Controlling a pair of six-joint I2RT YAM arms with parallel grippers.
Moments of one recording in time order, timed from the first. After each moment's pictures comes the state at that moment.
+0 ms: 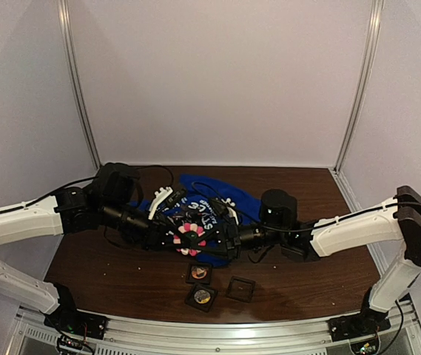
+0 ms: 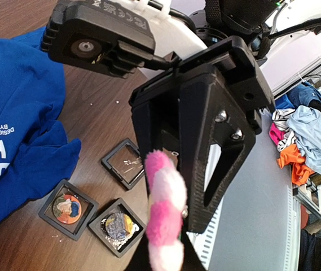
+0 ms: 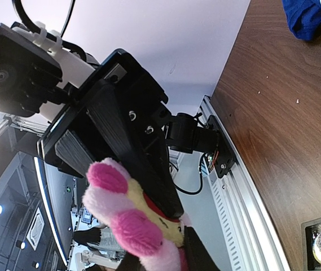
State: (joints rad) left arm -0.91 1.20 0.93 -0.36 0.59 -0.18; right arm 1.00 1.65 0.86 0.69 -0.69 1.22
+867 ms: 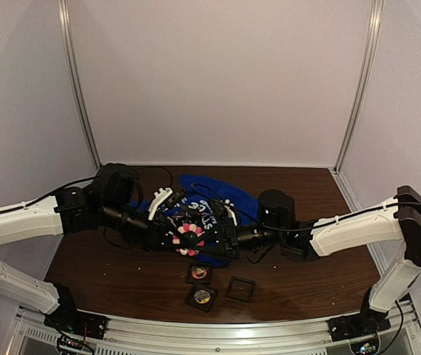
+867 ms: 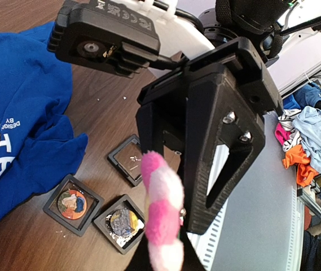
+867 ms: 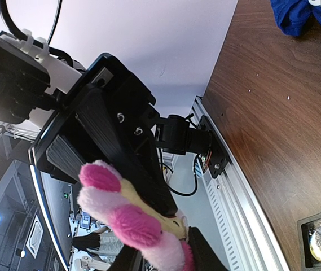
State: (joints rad) left arm -0.91 1.20 0.93 -0.37 0.56 -0.18; right arm 1.01 1.65 0.88 0.63 -0.66 1.22
